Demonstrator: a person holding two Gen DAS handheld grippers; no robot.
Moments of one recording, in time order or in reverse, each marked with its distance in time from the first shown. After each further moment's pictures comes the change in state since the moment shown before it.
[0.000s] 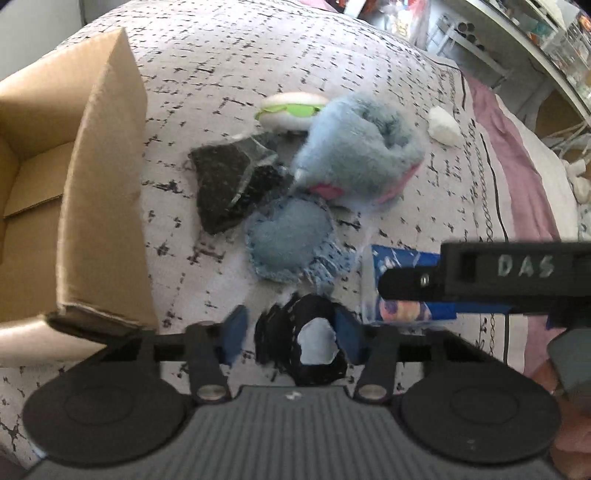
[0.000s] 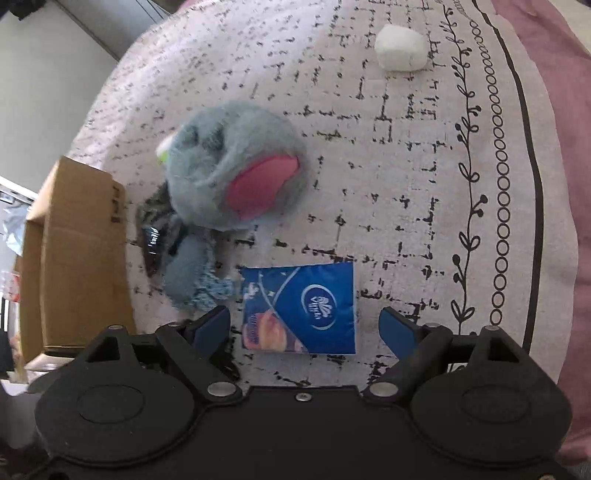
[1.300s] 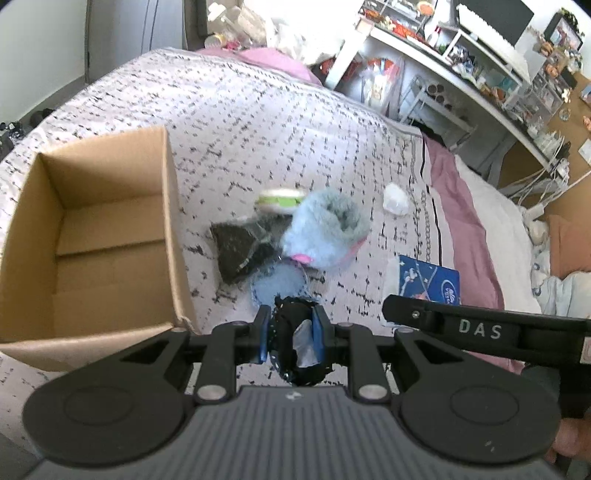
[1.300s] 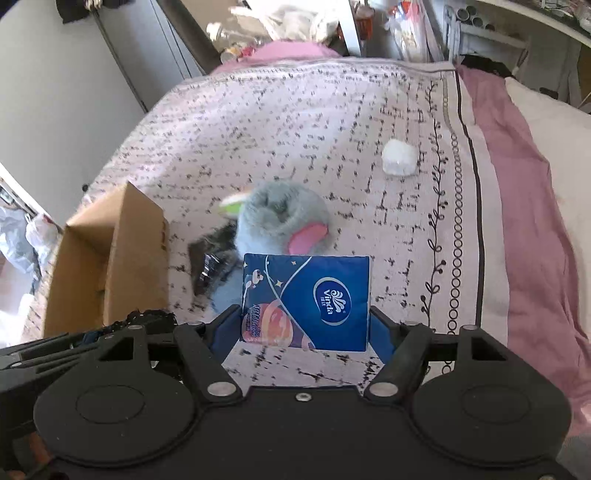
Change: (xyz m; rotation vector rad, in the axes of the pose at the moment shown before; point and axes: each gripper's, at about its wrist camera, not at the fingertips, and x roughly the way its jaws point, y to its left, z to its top) left arm -0.106 0.012 0.003 -0.017 -0.169 -0.085; right arm -0.094 0.051 -0.040 -0.116 -0.279 -0.091
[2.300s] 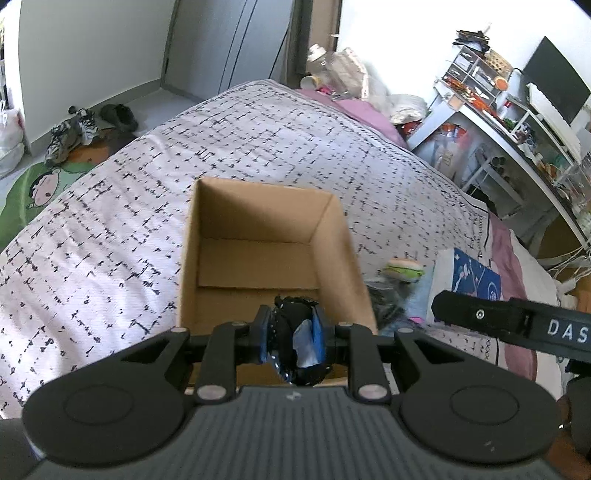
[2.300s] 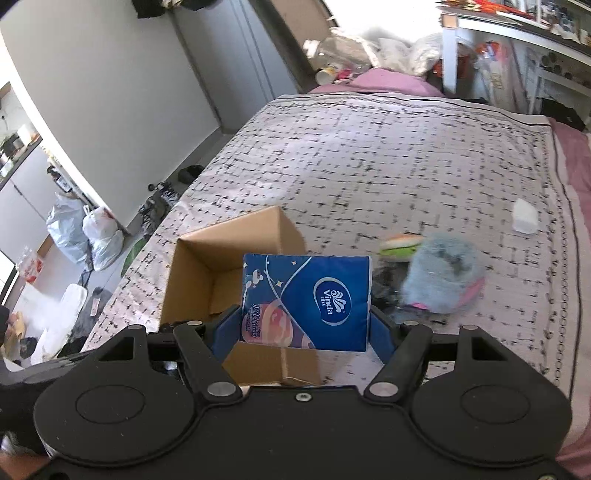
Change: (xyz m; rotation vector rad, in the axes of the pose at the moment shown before) left arm -0.055 0.128 0.021 -0.178 -0.102 0.097; right arm -0.008 0.134 0.020 -0.119 -0.050 0.155
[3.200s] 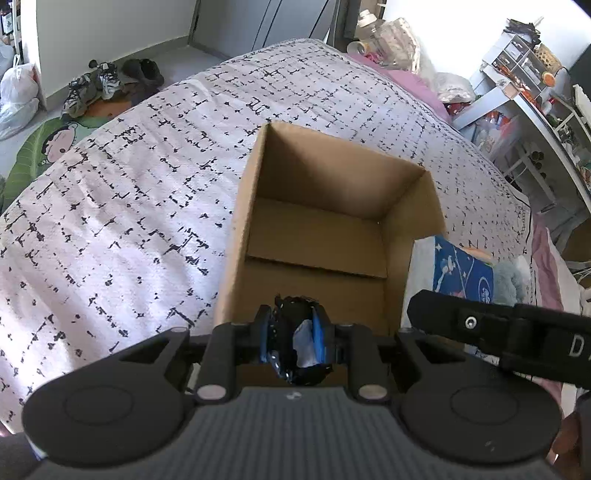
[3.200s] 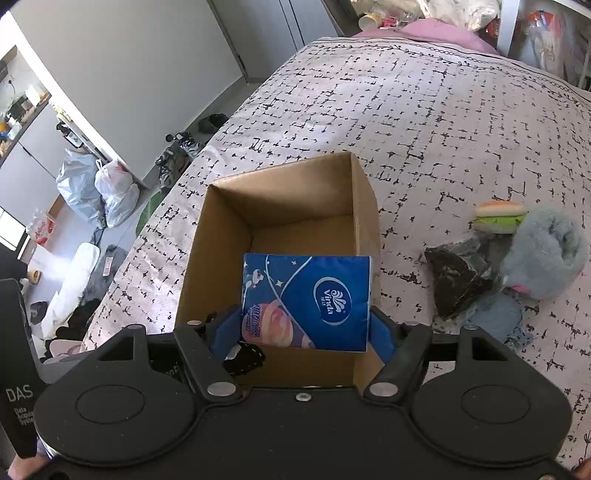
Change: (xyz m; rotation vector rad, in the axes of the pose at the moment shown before) left arm 0.052 0.065 0.005 -0.067 0.122 0.039; right arm 0.073 0.062 -0.003 -0.036 0.162 0.050
